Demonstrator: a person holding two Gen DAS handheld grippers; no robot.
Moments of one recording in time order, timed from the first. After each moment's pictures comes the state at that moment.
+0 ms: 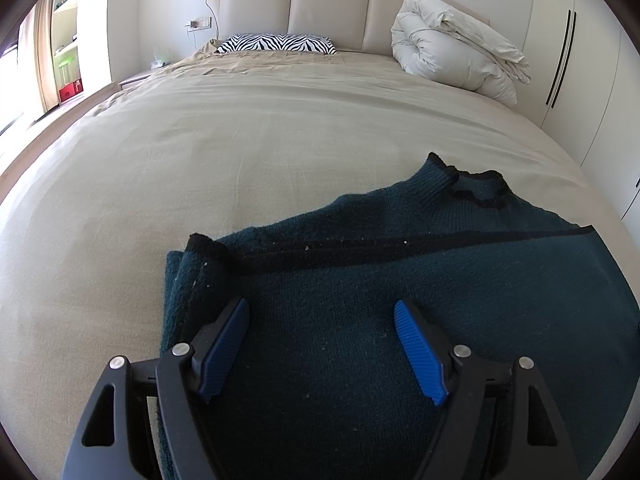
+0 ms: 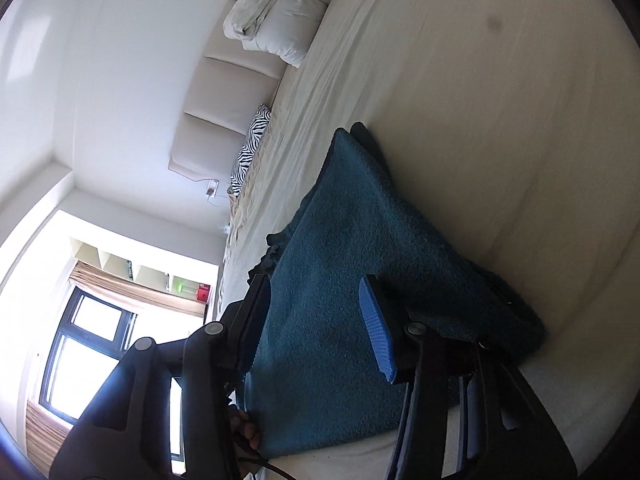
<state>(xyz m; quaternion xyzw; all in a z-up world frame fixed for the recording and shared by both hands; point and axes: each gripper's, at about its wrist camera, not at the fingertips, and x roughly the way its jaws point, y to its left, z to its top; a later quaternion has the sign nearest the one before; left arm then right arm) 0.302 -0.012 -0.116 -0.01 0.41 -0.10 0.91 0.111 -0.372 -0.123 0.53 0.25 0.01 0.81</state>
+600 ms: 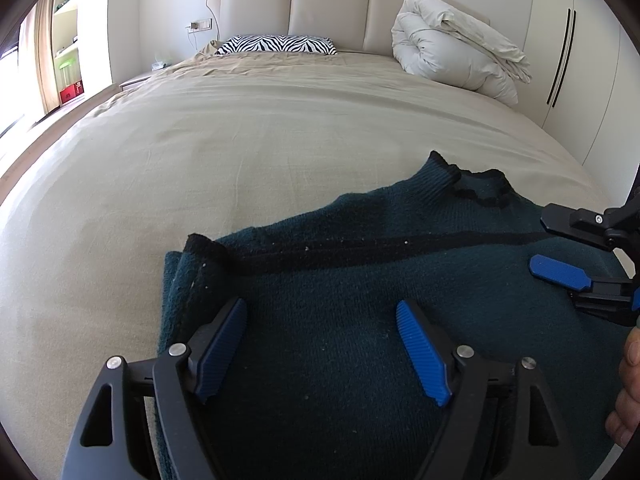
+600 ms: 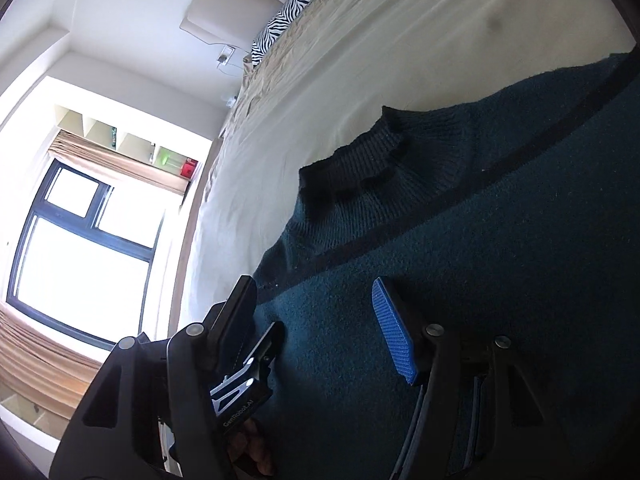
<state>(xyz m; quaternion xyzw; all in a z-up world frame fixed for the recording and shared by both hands) 0.304 -0.014 -0.117 -0.01 0.41 -0.10 0.91 0.280 -0.246 -0.118 0.41 0.41 0.13 0.80</state>
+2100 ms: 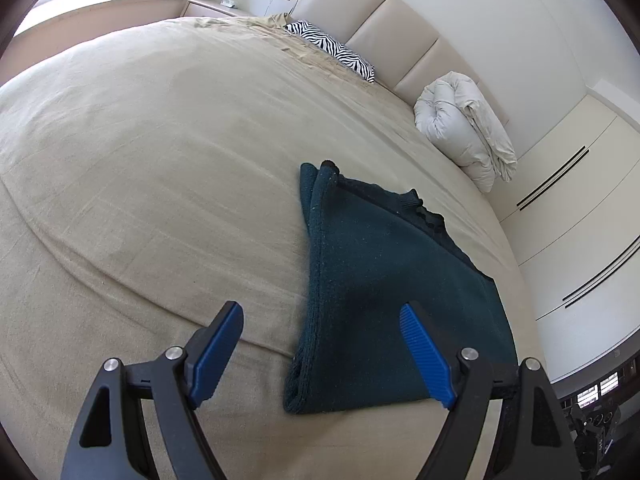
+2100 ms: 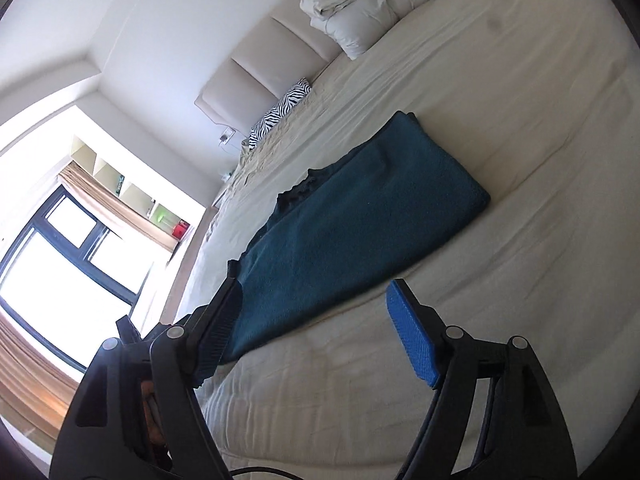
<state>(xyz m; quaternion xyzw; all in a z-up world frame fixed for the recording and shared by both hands) 0.157 0.131 -0.082 -0.28 0.41 -0.13 0.86 -0.066 -0.296 -0.030 0.37 0.29 0.05 0.88</state>
